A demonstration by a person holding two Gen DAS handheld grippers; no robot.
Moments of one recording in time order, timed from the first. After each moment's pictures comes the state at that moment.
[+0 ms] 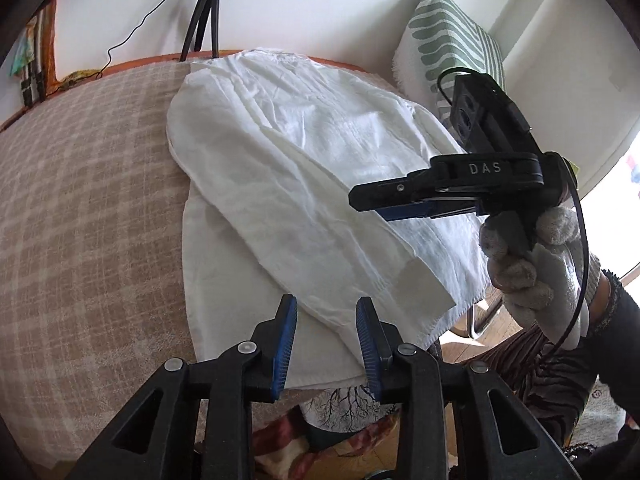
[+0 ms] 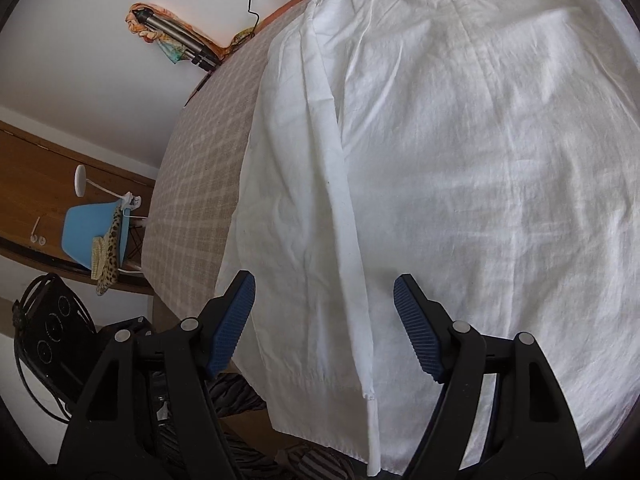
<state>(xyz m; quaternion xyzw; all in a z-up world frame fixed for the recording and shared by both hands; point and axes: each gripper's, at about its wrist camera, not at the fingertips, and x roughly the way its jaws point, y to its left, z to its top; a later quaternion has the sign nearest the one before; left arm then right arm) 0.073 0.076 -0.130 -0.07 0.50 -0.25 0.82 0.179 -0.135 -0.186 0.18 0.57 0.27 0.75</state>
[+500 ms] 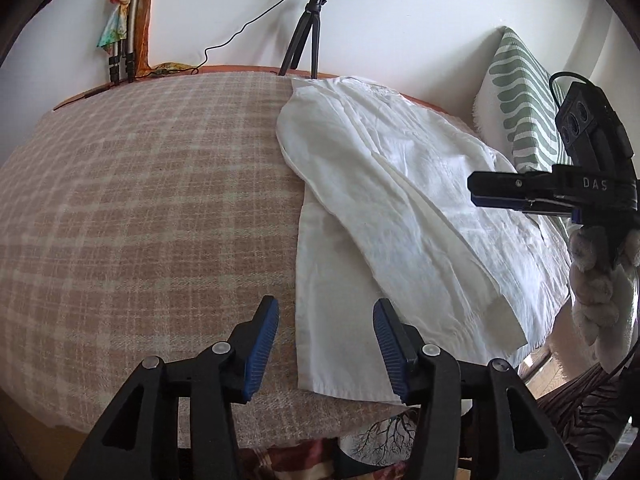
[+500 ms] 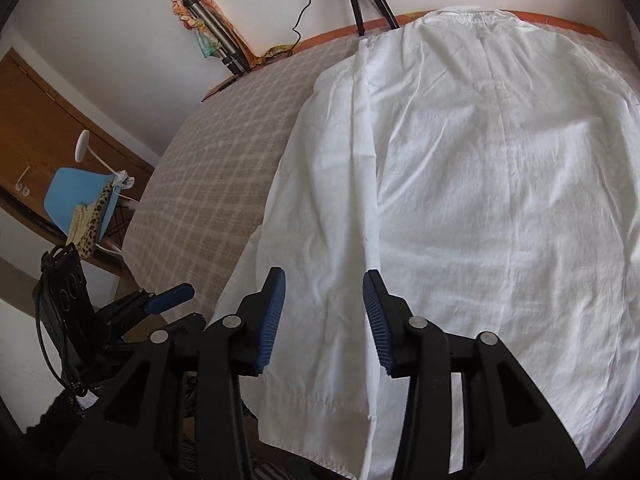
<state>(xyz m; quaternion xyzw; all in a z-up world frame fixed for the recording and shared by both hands) 0.062 0.121 -0.142 -0.09 0.46 -0.12 0.88 0.181 -0.108 -0.132 0.08 0.49 0.29 0.81</state>
